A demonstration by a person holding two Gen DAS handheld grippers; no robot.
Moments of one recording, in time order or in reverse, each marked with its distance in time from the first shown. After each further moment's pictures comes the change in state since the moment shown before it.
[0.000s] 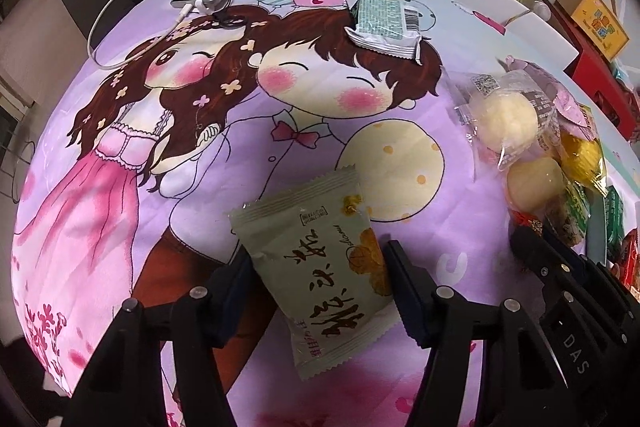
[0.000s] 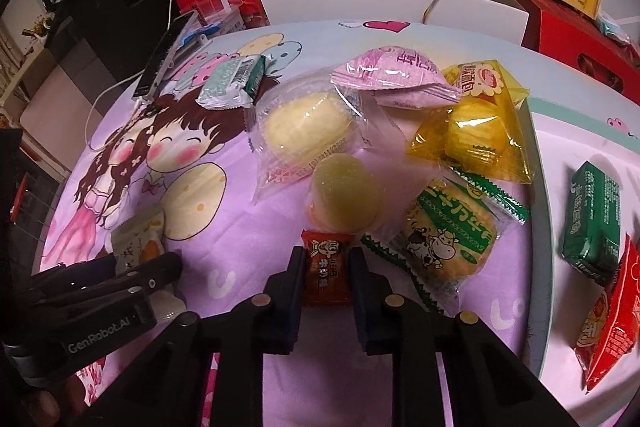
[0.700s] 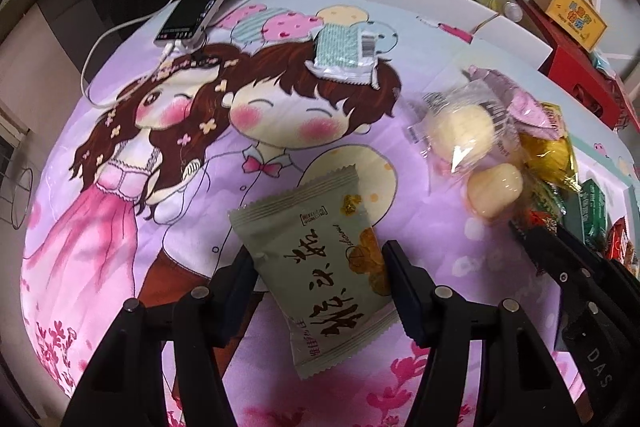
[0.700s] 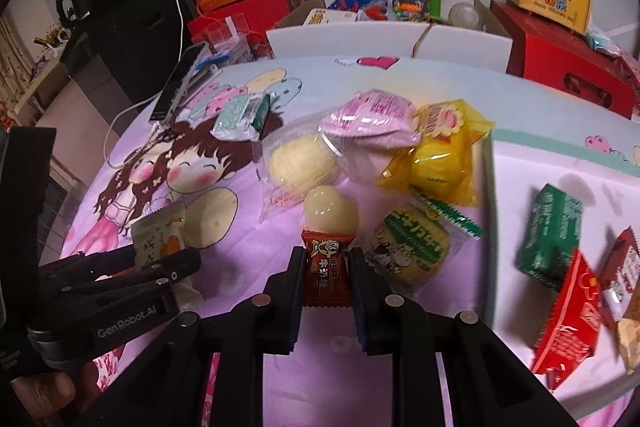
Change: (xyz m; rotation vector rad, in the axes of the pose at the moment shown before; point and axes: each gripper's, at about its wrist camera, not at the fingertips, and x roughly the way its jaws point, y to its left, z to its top) left arm -0.023 -0.015 0.003 0.075 -0.069 -0.016; right arm -0.044 -0.013 0.004 -0.006 -0.082 0.019
